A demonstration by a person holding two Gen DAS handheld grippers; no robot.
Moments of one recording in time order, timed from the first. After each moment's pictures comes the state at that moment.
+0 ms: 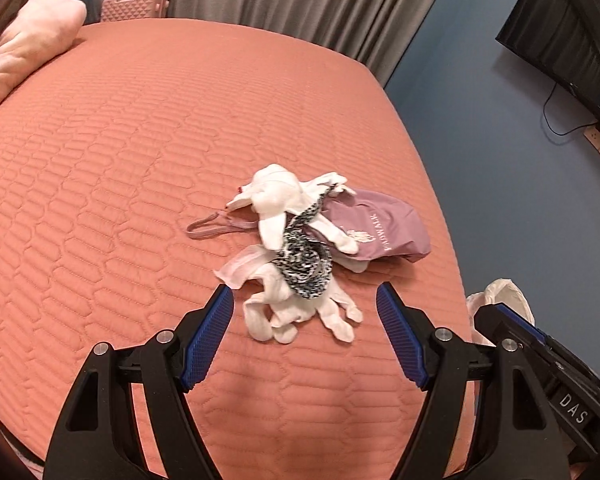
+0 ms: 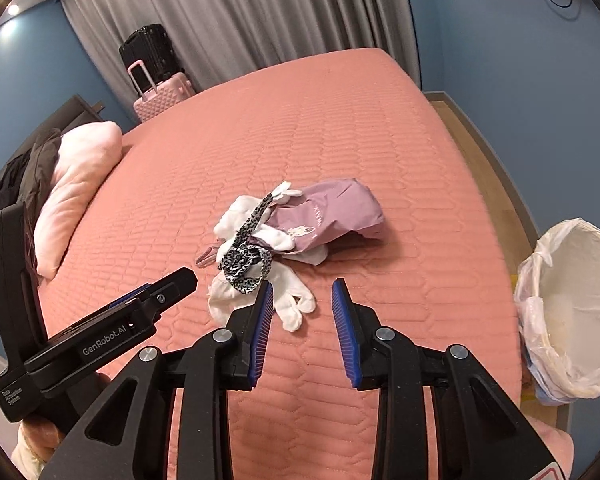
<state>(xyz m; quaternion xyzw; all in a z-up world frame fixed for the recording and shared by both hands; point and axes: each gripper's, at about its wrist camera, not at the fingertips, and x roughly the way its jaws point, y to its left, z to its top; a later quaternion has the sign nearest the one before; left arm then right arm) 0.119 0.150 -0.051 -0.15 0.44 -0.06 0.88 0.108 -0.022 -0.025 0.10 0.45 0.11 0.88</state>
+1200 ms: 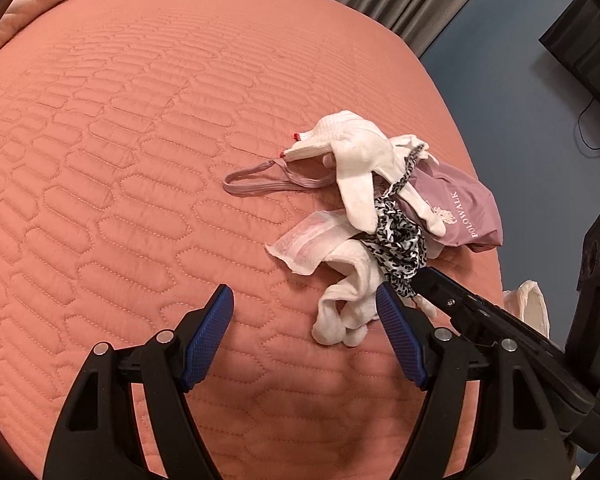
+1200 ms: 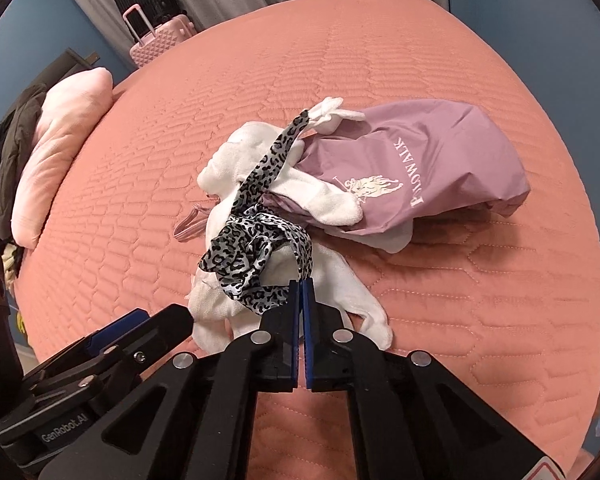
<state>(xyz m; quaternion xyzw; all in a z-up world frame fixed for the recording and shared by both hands) 0.148 0.185 -0.118 -0.19 0.50 -0.05 0.84 0.179 0.039 -0.121 0.09 0.52 0.13 0.84</state>
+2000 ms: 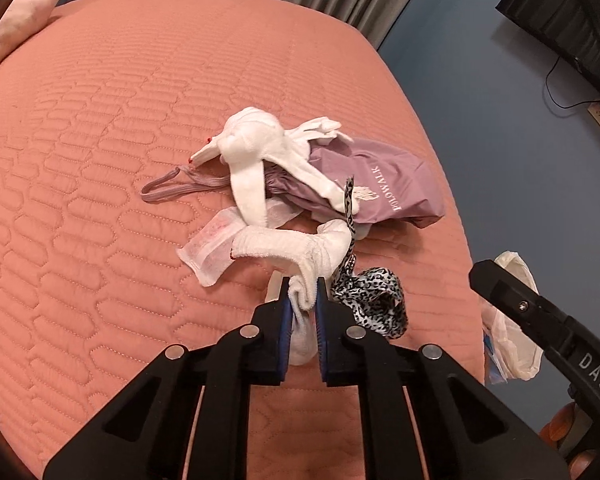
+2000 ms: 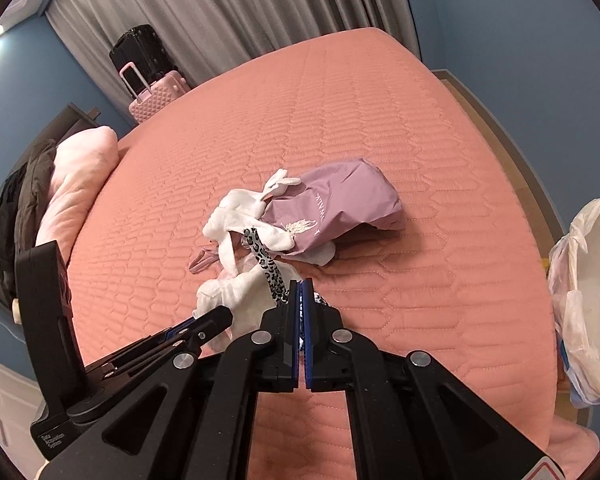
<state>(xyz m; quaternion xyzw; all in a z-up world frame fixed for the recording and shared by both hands) 0.131 0.128 -0.090 -0.14 0.49 -0.10 0.86 0.132 -0.033 -0.057 0.14 0.46 0.11 0.87</state>
